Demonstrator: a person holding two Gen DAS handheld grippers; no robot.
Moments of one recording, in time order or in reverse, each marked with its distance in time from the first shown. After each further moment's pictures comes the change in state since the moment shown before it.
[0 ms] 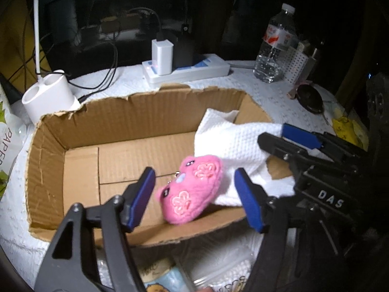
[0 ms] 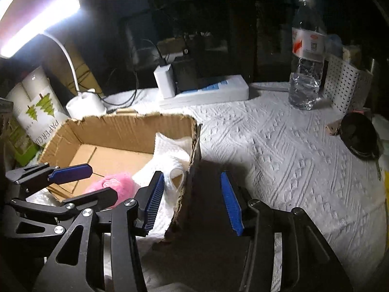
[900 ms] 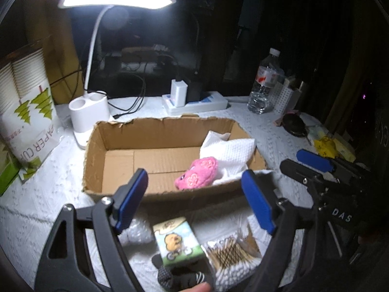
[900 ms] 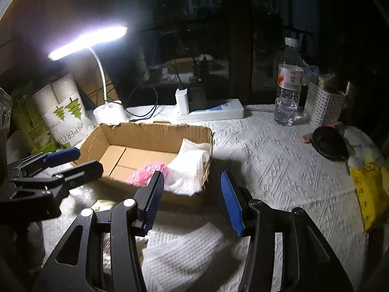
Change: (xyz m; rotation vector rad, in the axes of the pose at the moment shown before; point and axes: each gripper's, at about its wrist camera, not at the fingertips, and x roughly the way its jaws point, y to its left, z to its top) left arm -0.100 0.010 -0.039 -0.046 -0.206 0.011; right arm -0.092 0.040 -0.026 -0.047 -0.080 -0.038
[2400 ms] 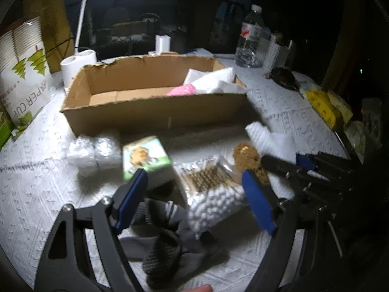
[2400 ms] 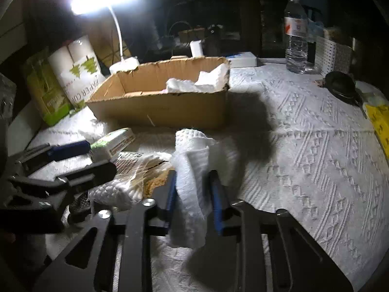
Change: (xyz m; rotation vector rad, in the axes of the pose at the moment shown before) left arm 0.003 -0.036 -0.083 0.059 0.147 -0.002; right arm 0.000 0.000 -0.091 0.043 0.098 0.094
